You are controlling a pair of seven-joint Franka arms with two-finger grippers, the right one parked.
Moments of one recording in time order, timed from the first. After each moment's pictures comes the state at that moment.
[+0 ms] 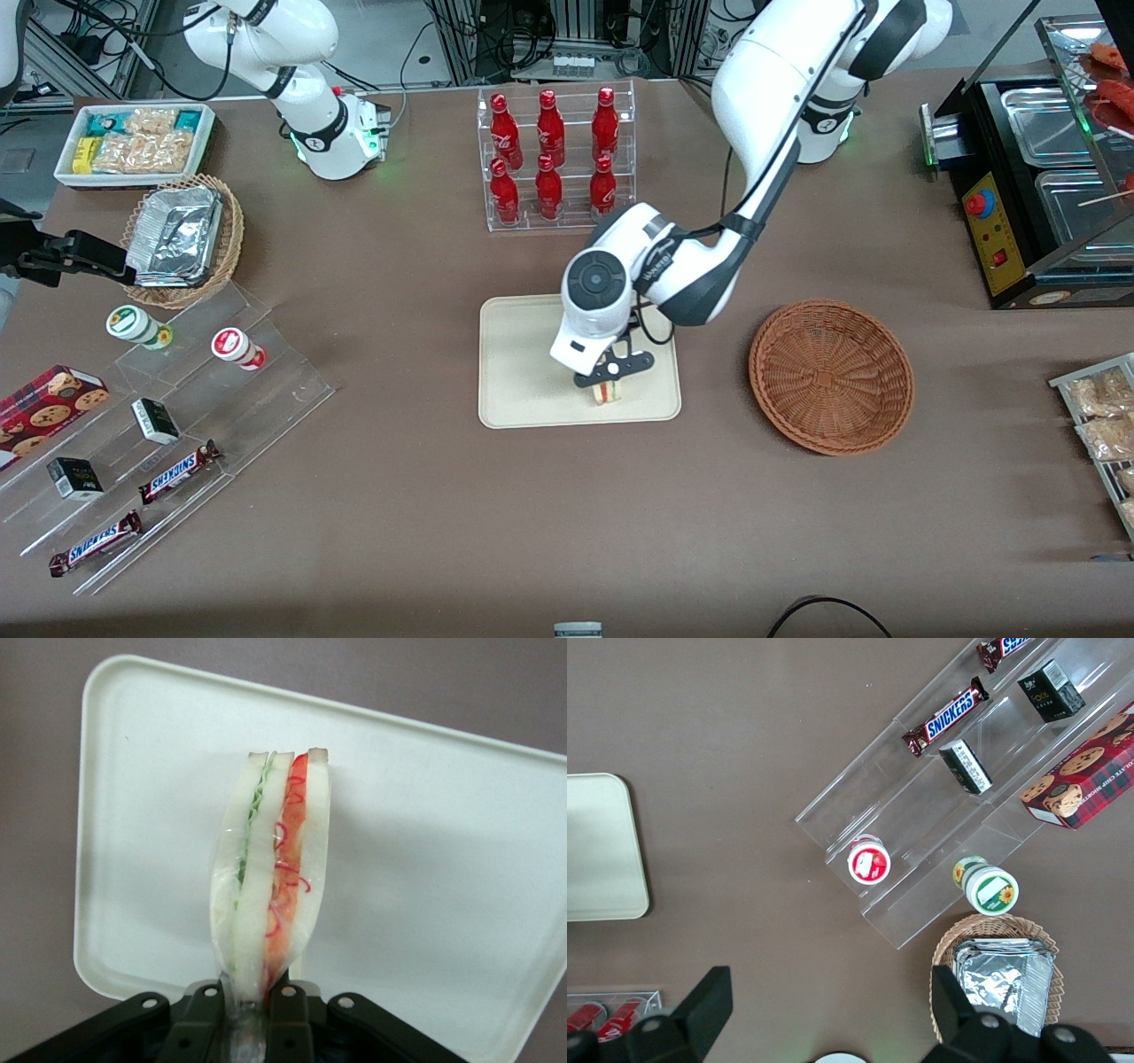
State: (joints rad) arm -0.65 0.73 -0.12 -1.35 0.00 1.95 -1.01
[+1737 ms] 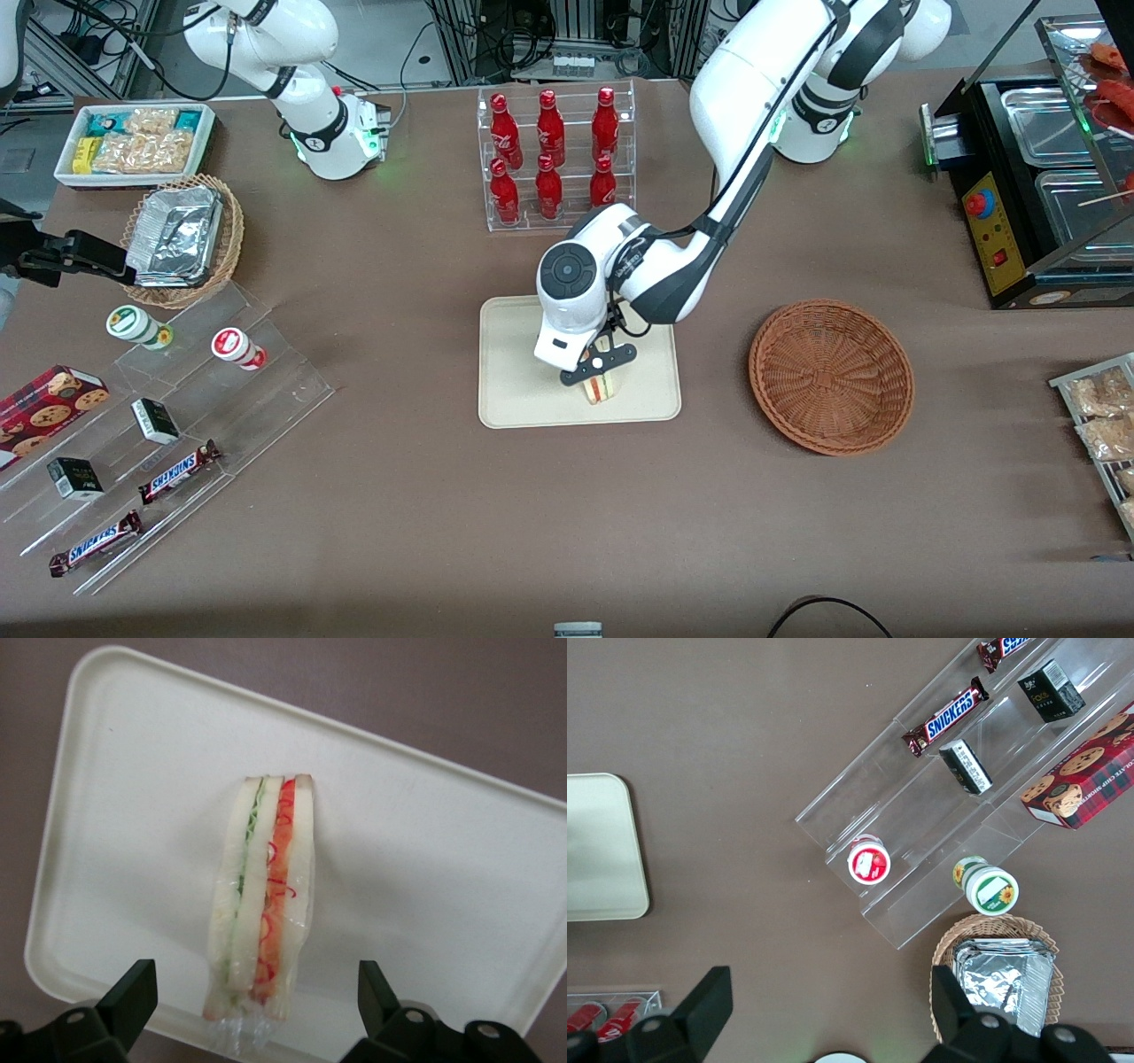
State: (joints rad) arm -0.68 0.76 -0.11 -1.30 0.05 1.97 -1.16
